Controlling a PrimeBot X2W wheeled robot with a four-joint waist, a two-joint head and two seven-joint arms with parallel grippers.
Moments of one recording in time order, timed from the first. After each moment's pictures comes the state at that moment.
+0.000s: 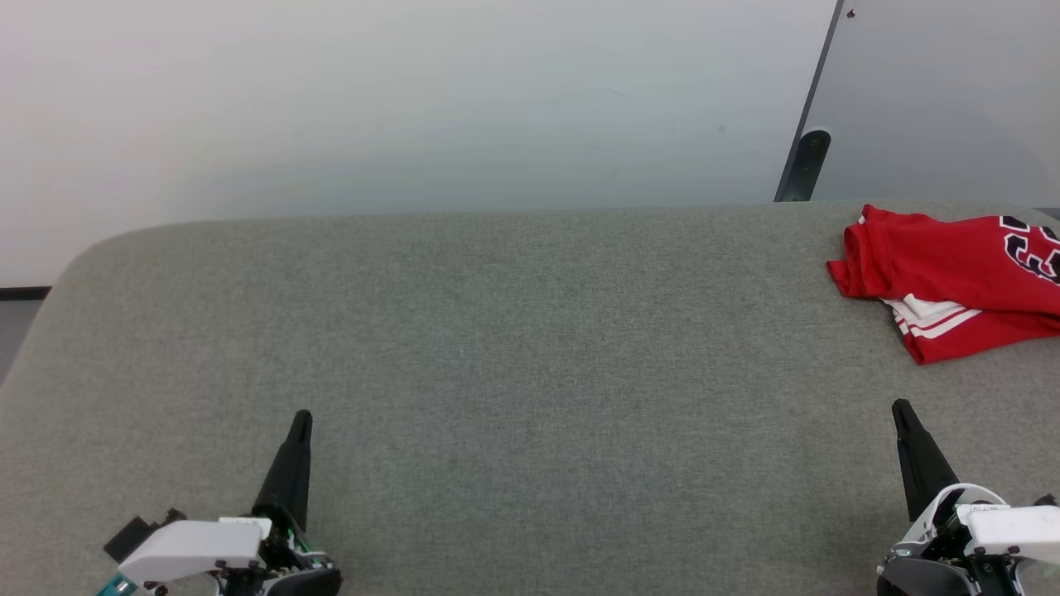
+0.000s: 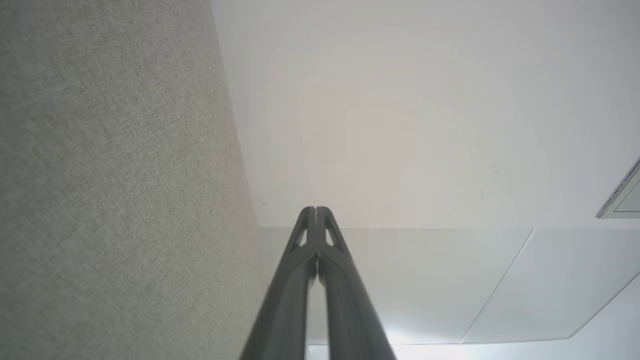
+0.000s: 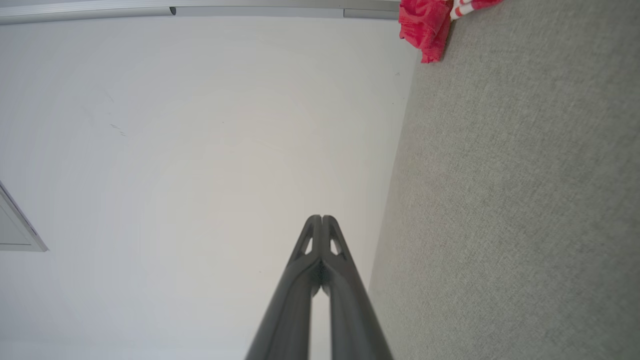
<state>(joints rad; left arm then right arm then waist) -0.10 0.05 0.11 0.24 -1.61 -0.13 0.12 -0.11 -0.05 -0.11 0.25 1.61 0.13 0.11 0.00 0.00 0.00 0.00</state>
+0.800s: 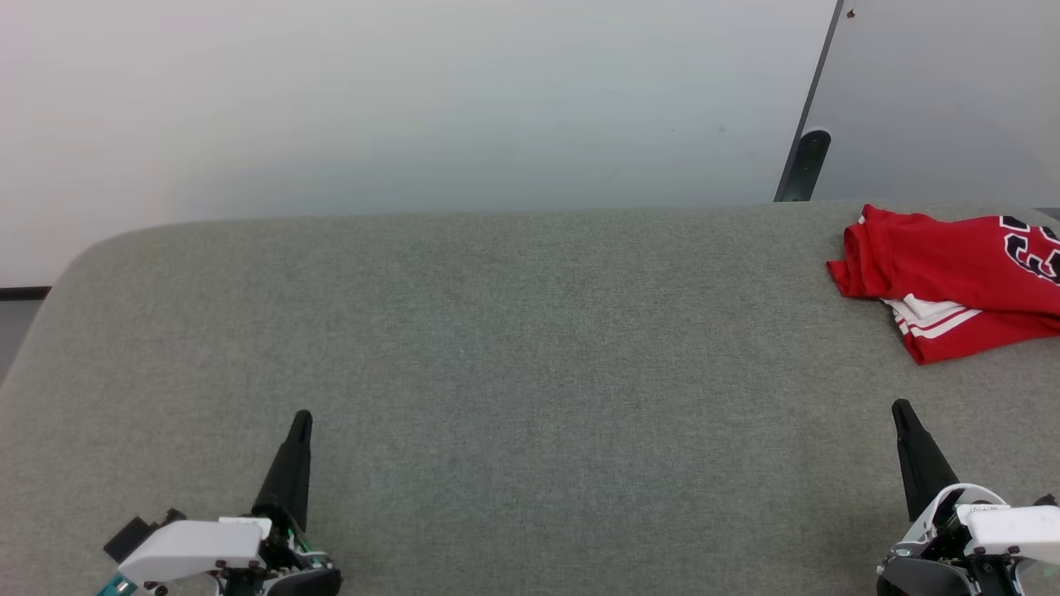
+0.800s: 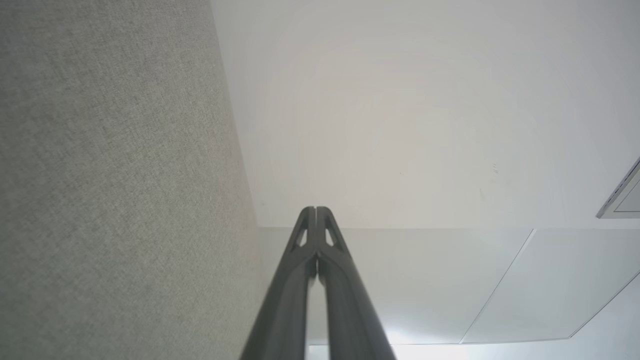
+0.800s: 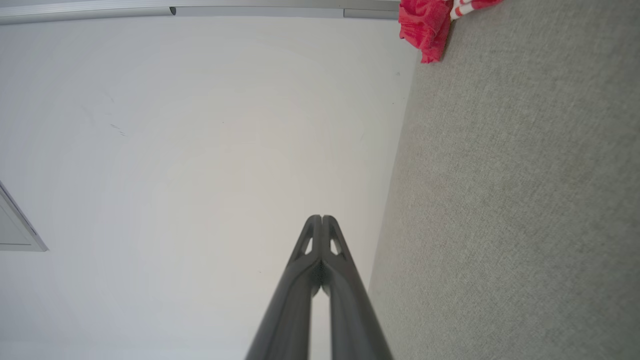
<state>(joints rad) -0.10 0.05 0.11 0.24 -1.61 -0.13 0.11 -0.11 -0.05 -0.11 0.25 1.61 0.13 0.11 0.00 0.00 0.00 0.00</state>
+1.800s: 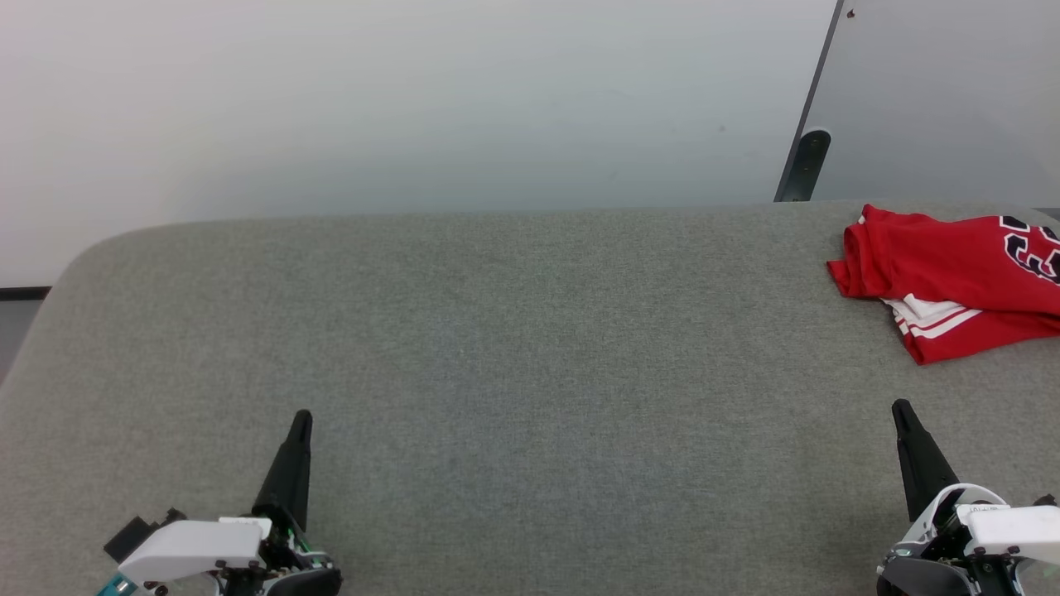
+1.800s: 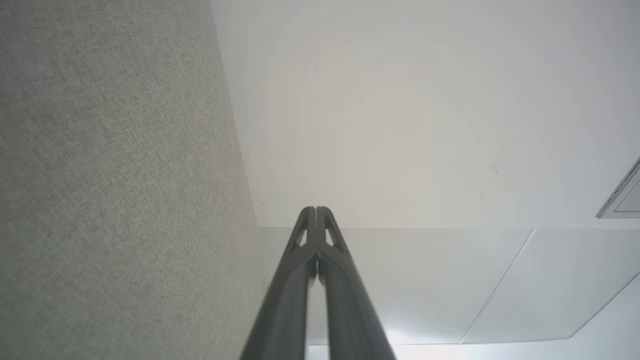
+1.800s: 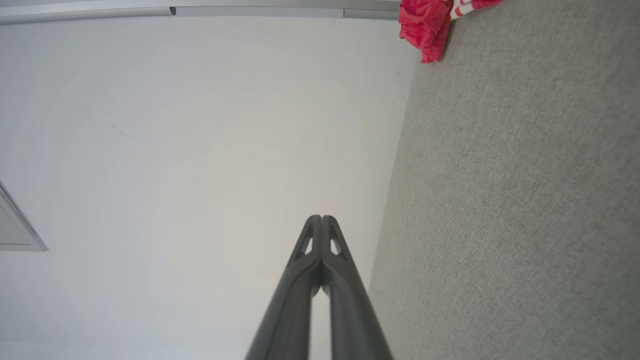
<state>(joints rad) -0.10 0.05 0.11 0.24 -1.61 -0.13 0.11 -0.11 -0.05 -0.11 0.25 1.61 0.13 0.11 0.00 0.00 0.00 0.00</state>
